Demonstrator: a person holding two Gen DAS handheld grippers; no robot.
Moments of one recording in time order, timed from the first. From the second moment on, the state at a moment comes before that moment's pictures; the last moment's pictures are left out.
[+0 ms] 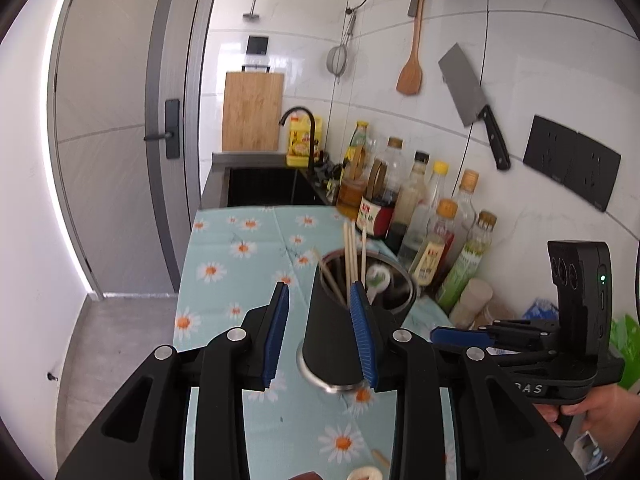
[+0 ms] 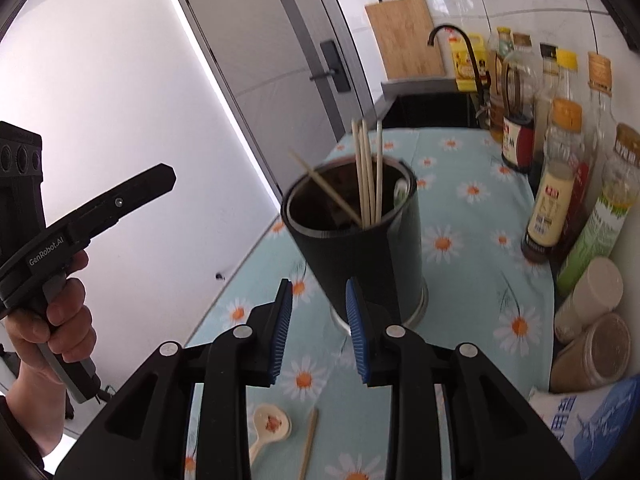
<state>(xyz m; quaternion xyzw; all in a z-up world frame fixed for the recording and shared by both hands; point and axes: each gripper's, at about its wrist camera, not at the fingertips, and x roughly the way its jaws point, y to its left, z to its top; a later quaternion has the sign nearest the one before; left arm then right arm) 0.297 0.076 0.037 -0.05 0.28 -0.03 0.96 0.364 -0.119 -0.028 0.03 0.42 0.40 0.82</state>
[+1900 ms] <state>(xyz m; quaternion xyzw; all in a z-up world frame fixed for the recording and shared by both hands) 0.223 0.053 -0.141 -0.18 0.48 -0.08 0.85 0.311 -0.082 -0.143 -0.12 0.68 0.29 0.66</state>
